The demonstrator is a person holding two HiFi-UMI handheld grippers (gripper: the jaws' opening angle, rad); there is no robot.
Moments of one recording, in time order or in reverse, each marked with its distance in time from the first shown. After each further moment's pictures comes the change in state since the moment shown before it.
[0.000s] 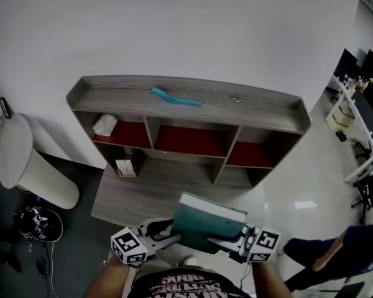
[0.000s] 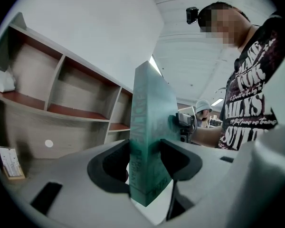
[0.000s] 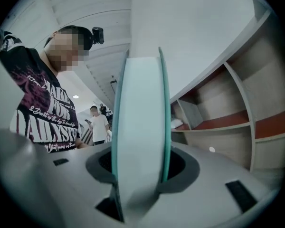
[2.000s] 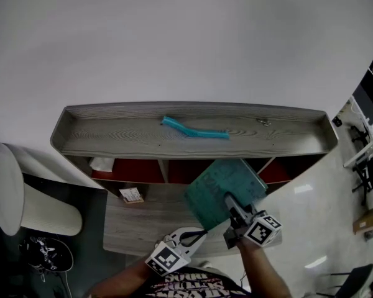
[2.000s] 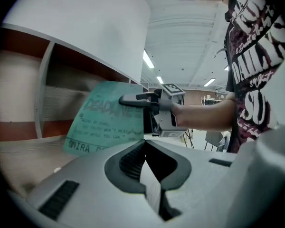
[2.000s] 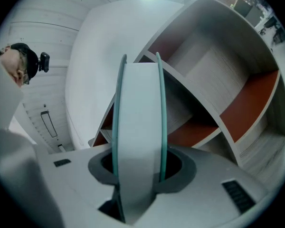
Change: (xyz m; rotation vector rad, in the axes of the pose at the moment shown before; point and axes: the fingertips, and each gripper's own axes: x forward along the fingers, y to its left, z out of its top) left arm 0.045 0.119 0.010 0.219 0.131 -0.042; right arm 0.073 -0.234 0.051 0.369 -0.395 -0.672
